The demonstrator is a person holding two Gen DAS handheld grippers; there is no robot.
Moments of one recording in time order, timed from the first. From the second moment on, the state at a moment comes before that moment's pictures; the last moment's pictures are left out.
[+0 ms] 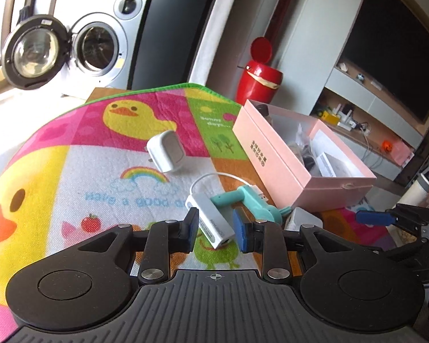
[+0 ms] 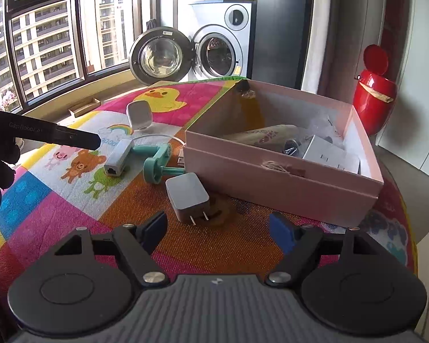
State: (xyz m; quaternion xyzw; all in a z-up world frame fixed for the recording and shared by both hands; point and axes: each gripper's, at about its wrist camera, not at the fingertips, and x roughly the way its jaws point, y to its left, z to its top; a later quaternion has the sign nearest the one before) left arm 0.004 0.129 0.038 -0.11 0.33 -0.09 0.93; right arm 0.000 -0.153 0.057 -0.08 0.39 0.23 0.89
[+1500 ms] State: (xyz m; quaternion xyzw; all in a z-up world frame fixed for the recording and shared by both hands) left arm 0.084 0.102 0.020 -0.17 0.37 -0.11 0.91; right arm -0.017 -0.188 0.028 -0.04 0.41 0.16 0.90
